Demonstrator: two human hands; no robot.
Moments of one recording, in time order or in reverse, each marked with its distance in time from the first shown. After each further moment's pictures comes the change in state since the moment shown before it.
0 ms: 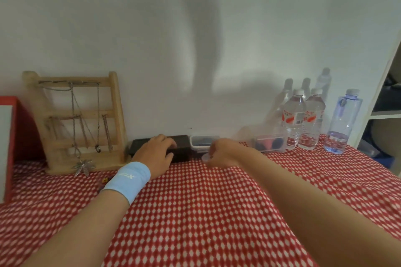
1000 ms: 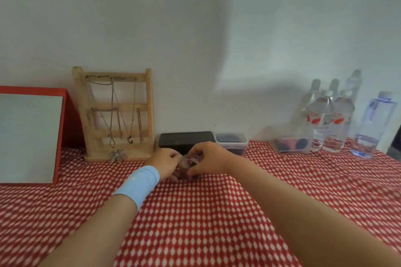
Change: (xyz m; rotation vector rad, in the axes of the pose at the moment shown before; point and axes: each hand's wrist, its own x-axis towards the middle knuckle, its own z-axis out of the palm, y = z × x) left_hand -0.050 -0.022 -0.013 -0.517 -0.131 -0.463; right_hand 0.005 -0.077 0.051 0.206 -0.028 -0.330
